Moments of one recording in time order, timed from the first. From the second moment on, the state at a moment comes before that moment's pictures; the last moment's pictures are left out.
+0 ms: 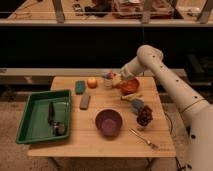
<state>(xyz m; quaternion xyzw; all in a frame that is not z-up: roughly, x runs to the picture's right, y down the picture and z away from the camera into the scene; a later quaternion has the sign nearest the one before) 0.075 -0.044 0.817 0.10 -0.34 -0.76 0.55</state>
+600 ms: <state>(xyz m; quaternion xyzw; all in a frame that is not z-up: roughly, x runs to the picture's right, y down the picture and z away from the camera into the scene) 0.119 -0.048 0.801 0.07 -0.26 -0.78 0.56</state>
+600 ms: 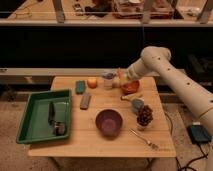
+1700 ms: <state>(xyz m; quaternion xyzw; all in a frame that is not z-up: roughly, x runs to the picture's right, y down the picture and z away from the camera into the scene) 0.179 -0.052 0.861 0.09 -0.20 -0.74 0.63</state>
